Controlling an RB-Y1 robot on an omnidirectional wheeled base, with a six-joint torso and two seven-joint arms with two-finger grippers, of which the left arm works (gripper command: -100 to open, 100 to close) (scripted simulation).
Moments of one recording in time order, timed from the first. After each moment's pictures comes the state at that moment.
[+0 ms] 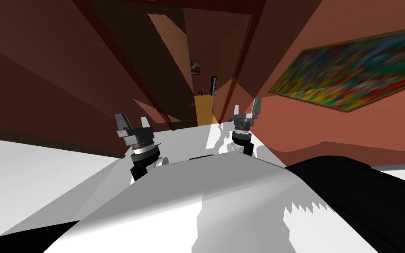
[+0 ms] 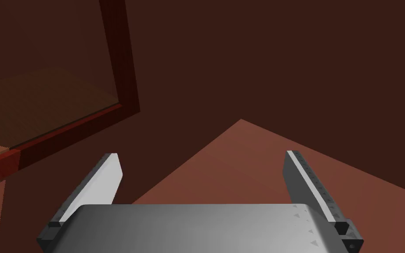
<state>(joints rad) 0.54 0.03 -0.02 -2.38 0.03 -0.54 -0.01</state>
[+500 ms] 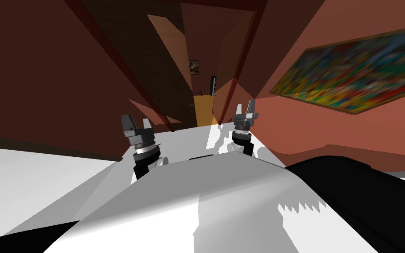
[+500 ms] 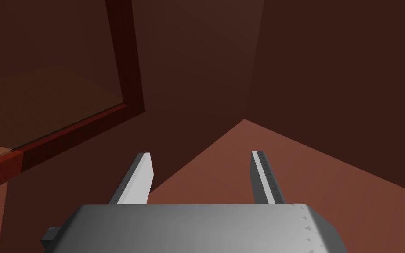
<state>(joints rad) 0.53 0.04 0.00 -2.33 -0.01 -0.56 -0.11</state>
